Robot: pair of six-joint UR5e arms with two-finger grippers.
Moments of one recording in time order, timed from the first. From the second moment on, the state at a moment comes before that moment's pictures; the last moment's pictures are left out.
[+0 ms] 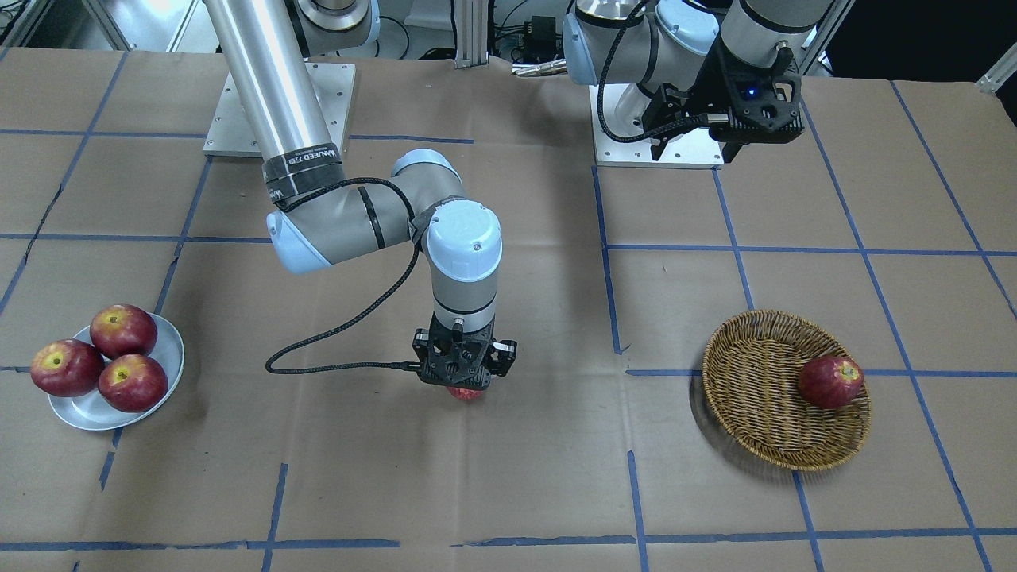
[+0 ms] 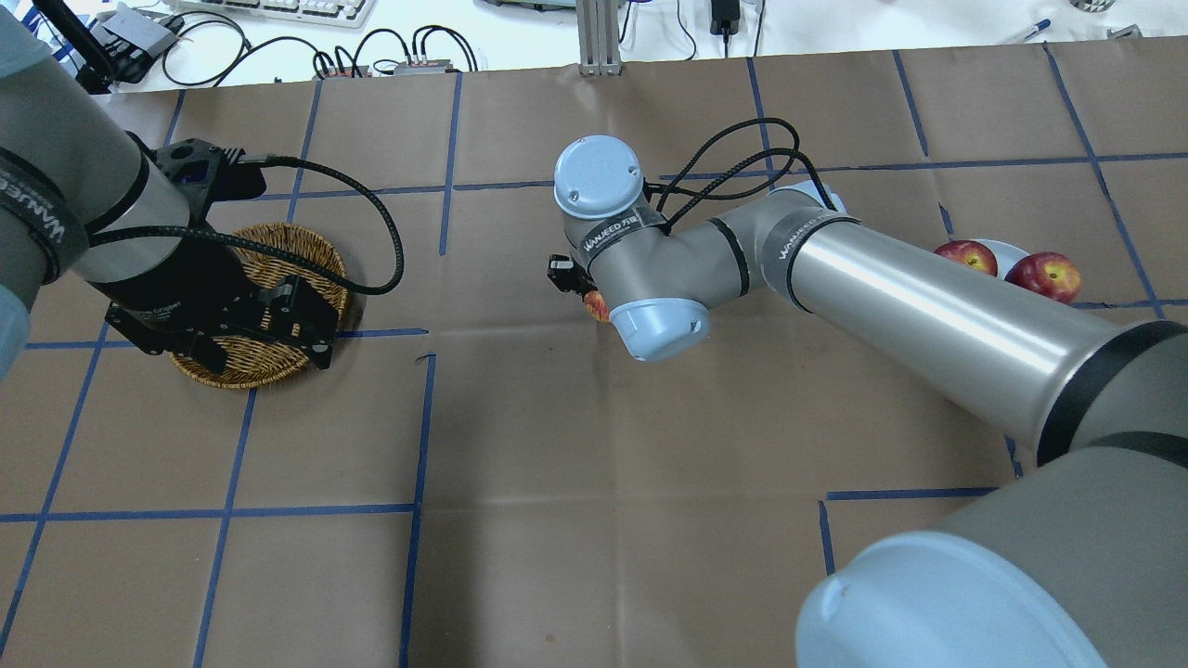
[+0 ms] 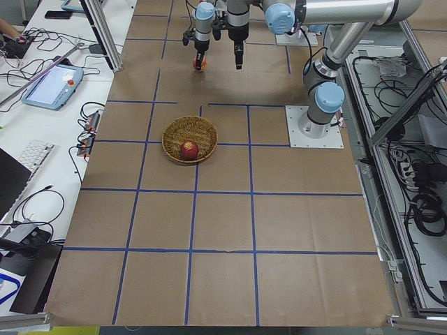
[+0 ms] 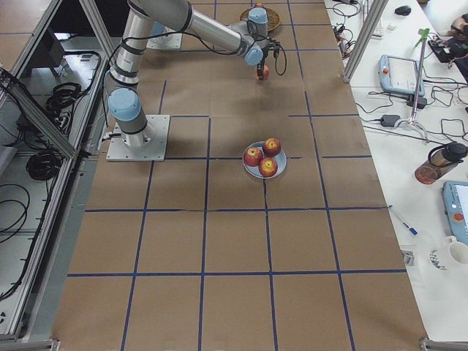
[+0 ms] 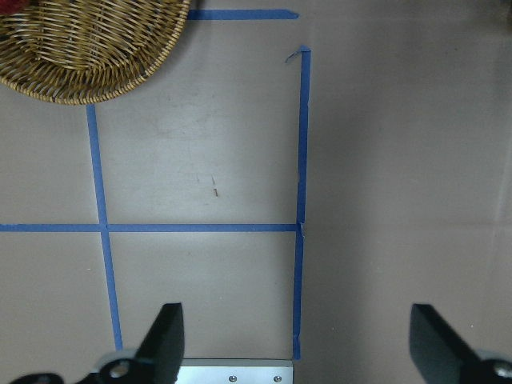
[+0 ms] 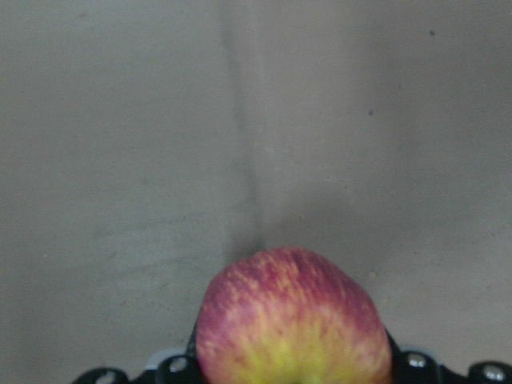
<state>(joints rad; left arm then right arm) -1.47 -1.34 -1.83 -1.63 1.56 0.09 1.97 -1.04 1.67 -2.35 -1.63 0.55</state>
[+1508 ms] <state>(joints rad) -1.47 -1.34 -1.83 -1.63 1.56 0.09 1.21 -1.44 1.76 -1.95 -1.61 -0.37</state>
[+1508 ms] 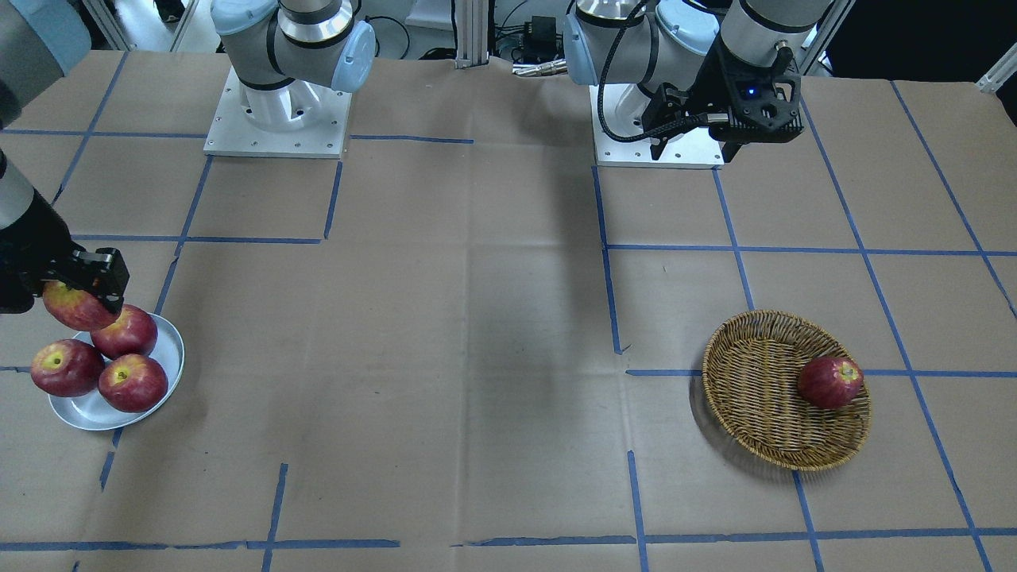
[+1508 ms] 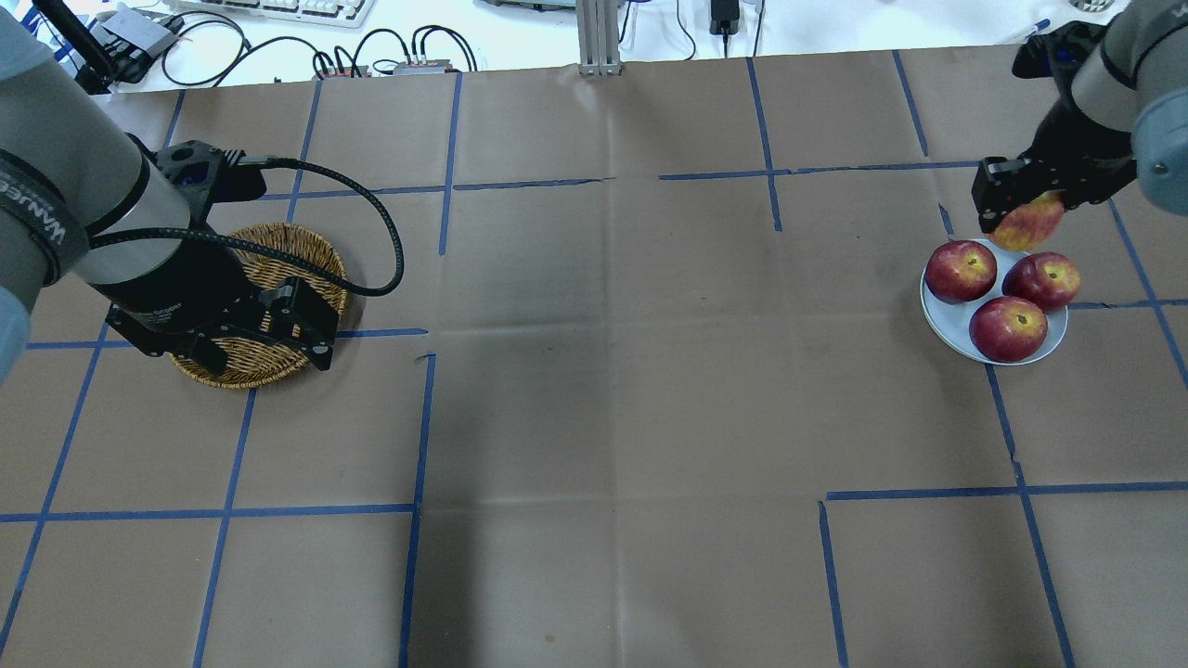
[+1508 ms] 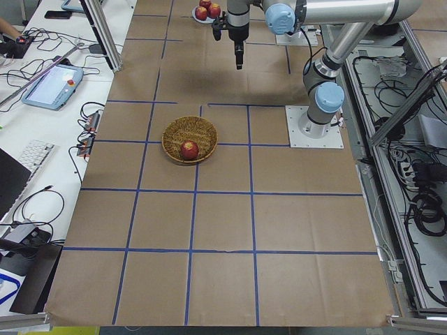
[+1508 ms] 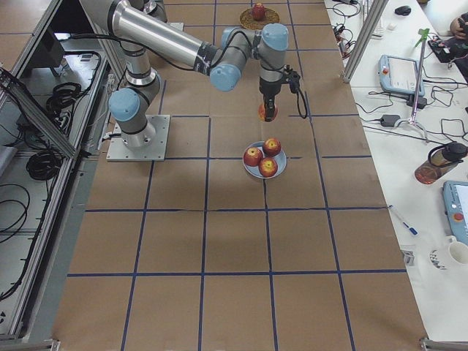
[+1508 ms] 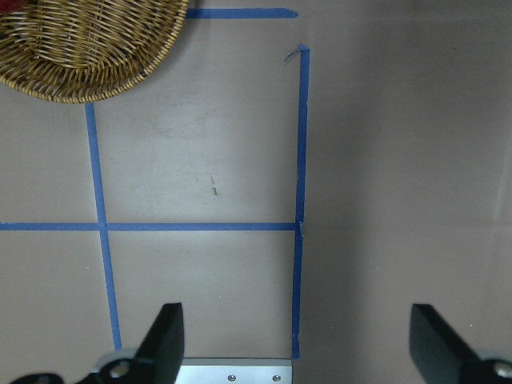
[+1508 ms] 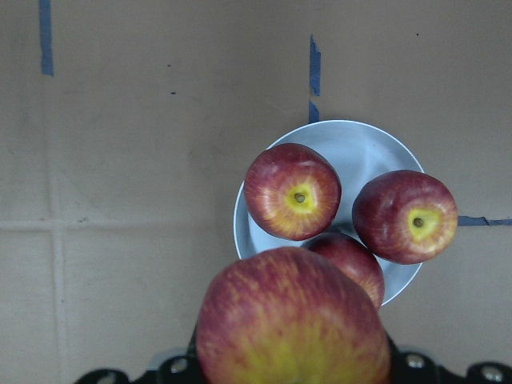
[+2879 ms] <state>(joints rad) -1.47 -1.35 -1.83 -1.63 1.56 0.09 1.10 -1.31 1.88 -2.16 -1.58 -0.48</state>
